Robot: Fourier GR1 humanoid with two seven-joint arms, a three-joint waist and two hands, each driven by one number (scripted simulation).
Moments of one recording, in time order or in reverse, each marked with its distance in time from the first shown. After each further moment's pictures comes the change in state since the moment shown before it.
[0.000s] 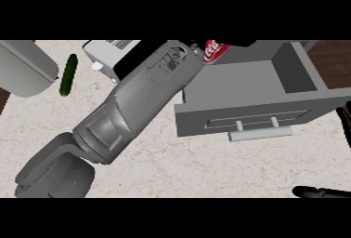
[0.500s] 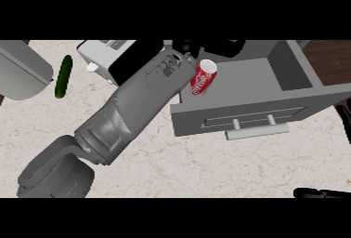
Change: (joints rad) left arm 0.038 0.000 -0.069 0.046 0.034 0.047 -0.064; right arm -0.014 -0.010 0.009 -0.022 -0.006 0.007 0.016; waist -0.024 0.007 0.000
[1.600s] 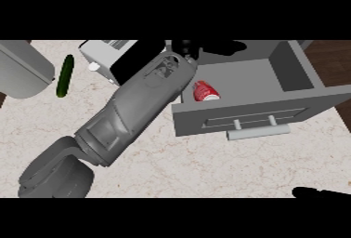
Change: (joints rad) left arm 0.016 0.000 -0.012 -0.023 0.142 0.103 -0.052; right arm -0.023 -0.097 0.038 -0.074 0.224 0.016 -0.092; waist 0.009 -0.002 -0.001
